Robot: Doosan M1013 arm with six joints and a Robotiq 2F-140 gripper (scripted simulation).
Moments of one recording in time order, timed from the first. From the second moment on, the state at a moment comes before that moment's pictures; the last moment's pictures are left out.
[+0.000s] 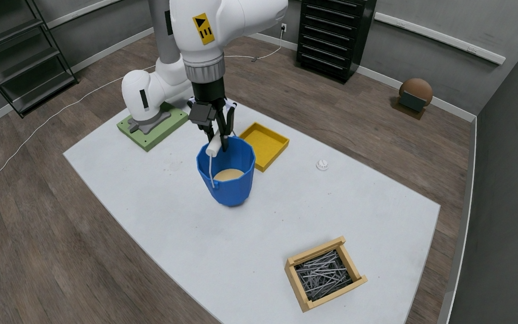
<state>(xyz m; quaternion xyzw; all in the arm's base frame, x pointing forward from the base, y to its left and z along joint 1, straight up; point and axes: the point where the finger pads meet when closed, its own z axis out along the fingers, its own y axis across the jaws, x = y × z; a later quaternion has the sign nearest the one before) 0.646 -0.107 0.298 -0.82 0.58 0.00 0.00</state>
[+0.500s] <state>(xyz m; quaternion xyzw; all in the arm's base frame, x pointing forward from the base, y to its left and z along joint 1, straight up) 0.645 -0.102 0.298 -0.82 0.58 0.00 0.00</state>
